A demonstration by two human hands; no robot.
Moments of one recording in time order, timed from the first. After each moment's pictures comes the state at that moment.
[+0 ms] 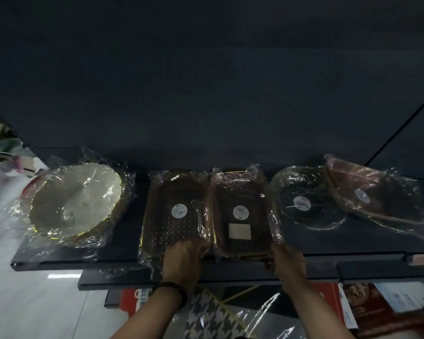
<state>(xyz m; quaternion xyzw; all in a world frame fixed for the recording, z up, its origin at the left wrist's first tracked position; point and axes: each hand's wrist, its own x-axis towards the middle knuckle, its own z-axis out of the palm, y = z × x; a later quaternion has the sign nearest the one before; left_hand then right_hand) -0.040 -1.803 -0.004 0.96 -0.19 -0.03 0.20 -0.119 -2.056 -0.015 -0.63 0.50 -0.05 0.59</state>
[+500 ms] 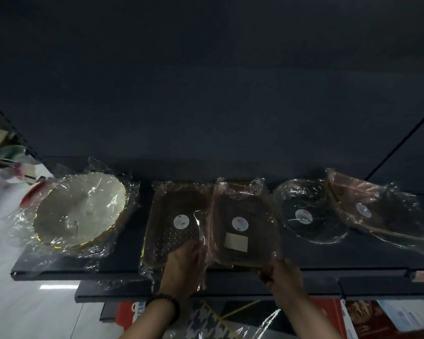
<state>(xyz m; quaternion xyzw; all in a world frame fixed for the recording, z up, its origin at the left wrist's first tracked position) -0.032 -1.795 0.003 0.89 -0.10 -0.06 0.43 -0.113 -2.033 -0.003 -0.50 0.51 -0.08 0.69</state>
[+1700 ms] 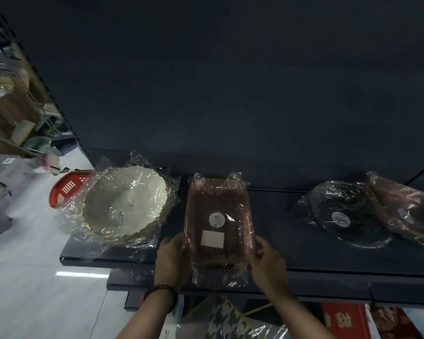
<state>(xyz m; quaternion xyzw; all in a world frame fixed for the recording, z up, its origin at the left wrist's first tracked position) 0.003 -1.674 -0.006 0.92 -0.01 0.00 0.39 -0.069 -1.904 0.015 -0.86 0.27 -0.02 0.44</state>
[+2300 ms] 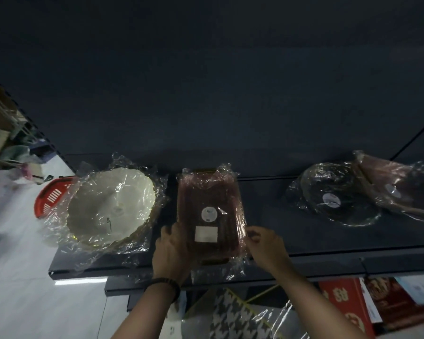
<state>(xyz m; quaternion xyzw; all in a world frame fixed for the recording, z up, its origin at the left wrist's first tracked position) 0.013 -1.686 0.010 0.97 -0.07 -0.04 0.23 -0.050 -1.928 0.010 -0.88 0.25 0.04 0.41</state>
